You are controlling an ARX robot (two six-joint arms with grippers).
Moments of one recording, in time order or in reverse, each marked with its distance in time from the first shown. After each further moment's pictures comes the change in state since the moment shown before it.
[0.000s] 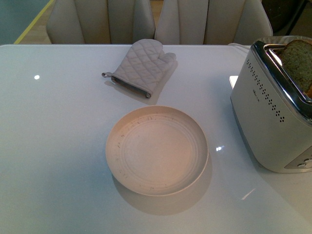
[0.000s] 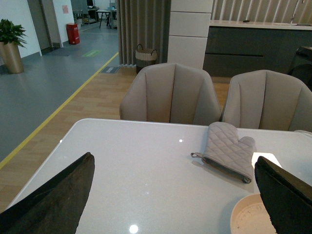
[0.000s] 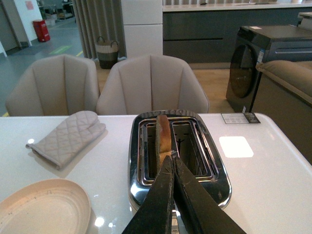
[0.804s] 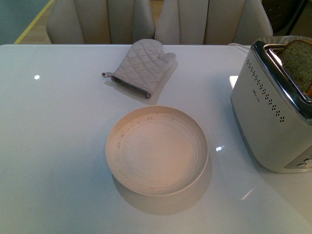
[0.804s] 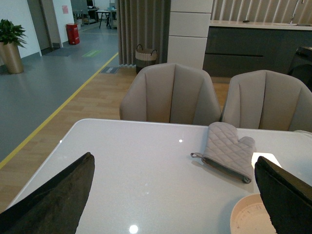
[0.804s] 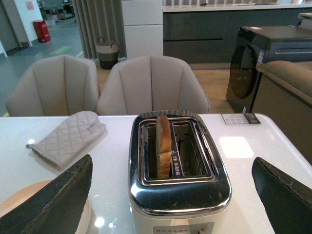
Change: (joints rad) left arm 0.000 0.000 0.000 0.000 0.000 0.000; right arm 0.000 -0.001 0.000 -0.001 0.000 0.000
